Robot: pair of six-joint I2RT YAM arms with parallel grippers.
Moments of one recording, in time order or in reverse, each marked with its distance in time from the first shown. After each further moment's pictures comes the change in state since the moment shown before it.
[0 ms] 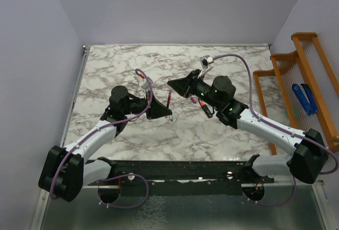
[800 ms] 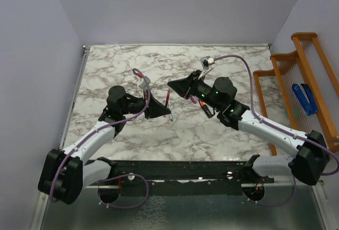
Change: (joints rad) left arm 0.022 -0.027 0.000 0.002 0.001 0.000; right arm 0.015 -0.023 -0.007 -0.007 0.001 0.000
